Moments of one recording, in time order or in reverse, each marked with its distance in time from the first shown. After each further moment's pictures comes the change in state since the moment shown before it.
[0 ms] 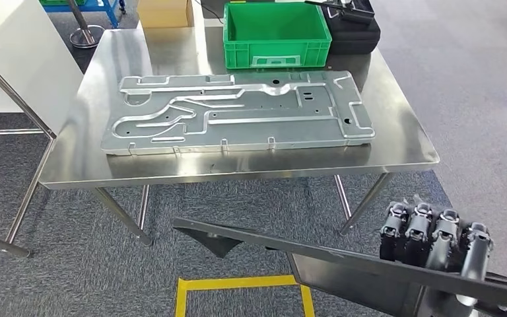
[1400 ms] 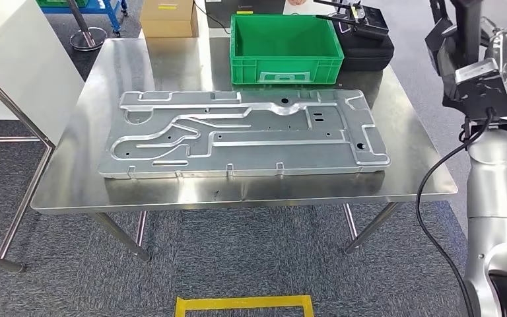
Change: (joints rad) left arm -0.025 -0.007 0.068 0.000 -0.097 -0.049 -0.044; right arm -0.750 -0.279 -0.126 0.962 0.924 -0.873 0.061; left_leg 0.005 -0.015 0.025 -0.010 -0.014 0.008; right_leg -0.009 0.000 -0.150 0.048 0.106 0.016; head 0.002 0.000
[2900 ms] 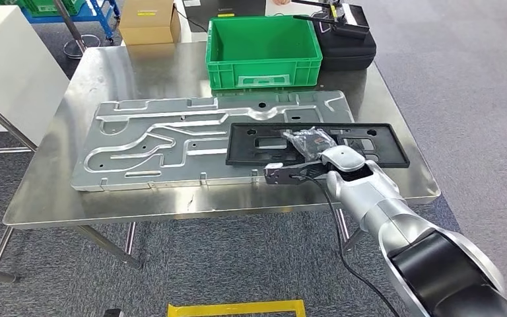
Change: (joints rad) left arm -0.036 -0.010 -0.001 0.000 -0.105 -0.045 -0.028; right arm -0.169 0.364 0.646 0.774 0.689 0.063 0.313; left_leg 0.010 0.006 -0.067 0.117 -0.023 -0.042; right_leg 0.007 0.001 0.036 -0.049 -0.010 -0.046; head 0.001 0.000
